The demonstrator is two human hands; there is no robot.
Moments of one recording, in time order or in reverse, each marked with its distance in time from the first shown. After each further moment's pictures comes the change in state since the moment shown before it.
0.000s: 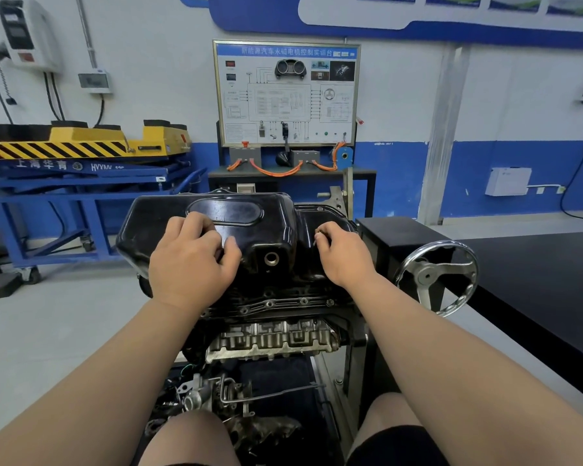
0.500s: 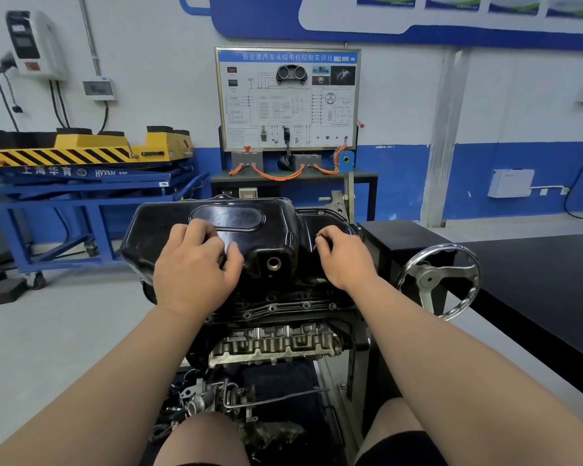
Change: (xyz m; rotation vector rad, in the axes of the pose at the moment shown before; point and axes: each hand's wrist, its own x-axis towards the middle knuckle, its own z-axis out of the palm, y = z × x) left_hand -0.002 0.000 0.003 0.018 0.042 0.017; right_hand 0.000 -0.002 -0.004 0.031 -0.016 -0.011
